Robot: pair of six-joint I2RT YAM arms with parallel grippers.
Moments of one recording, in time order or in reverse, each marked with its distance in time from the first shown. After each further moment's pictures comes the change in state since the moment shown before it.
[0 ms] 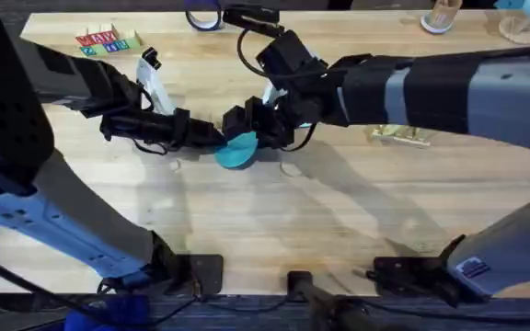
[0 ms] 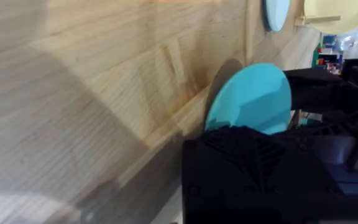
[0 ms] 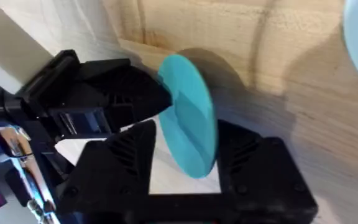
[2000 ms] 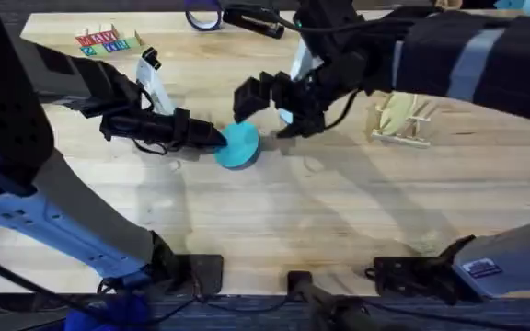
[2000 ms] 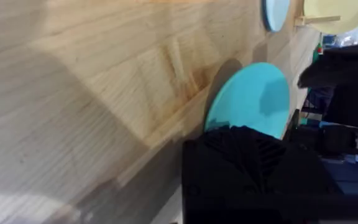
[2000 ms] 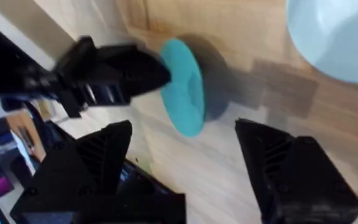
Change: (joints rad) left arm 0.000 0.000 0.000 -0.001 0.000 0.000; right arm -0.126 -0.125 0.074 -0.281 -0.090 -0.131
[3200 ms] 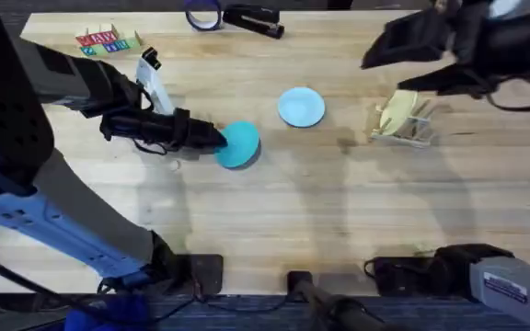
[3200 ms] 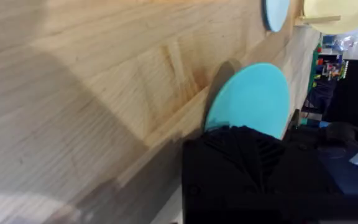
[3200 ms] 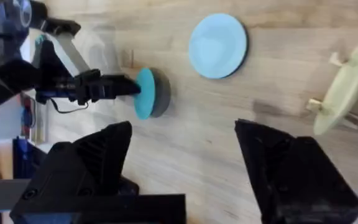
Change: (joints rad) left arm 0.000 0.000 0.000 0.000 0.000 0.000; right arm -0.545 -0.527 0.000 -0.414 -0.068 -0.465
